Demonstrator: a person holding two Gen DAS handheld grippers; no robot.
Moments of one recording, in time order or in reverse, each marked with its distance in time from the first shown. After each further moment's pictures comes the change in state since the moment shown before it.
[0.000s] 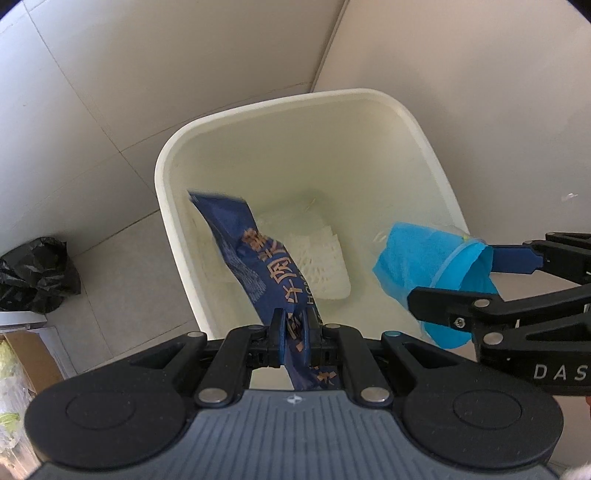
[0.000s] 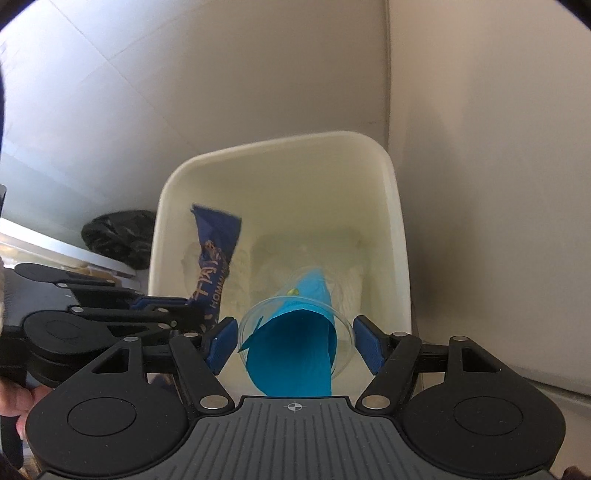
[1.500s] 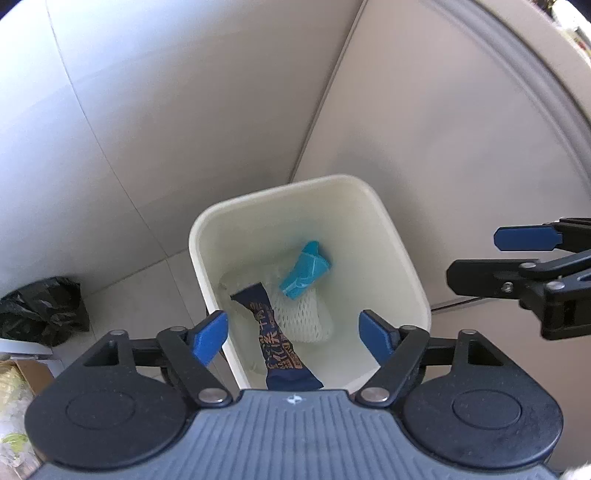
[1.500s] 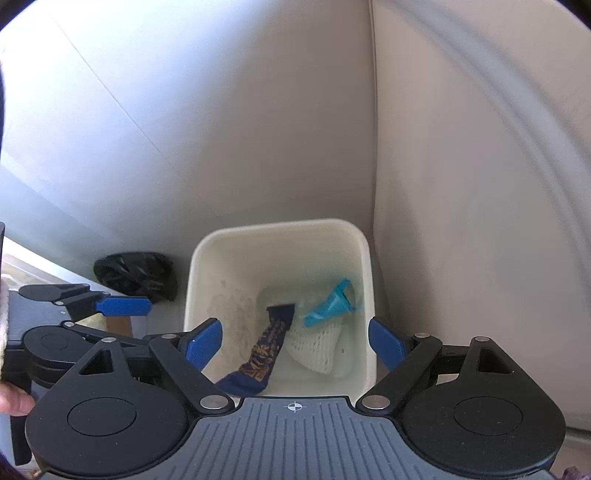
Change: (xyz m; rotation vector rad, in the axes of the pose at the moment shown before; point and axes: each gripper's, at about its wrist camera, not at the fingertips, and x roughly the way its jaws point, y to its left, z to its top) left arm -0.082 0.021 -0.006 0.014 -0.199 -0.056; right arm -0.119 -0.004 0.019 -0.035 -0.144 -0.012
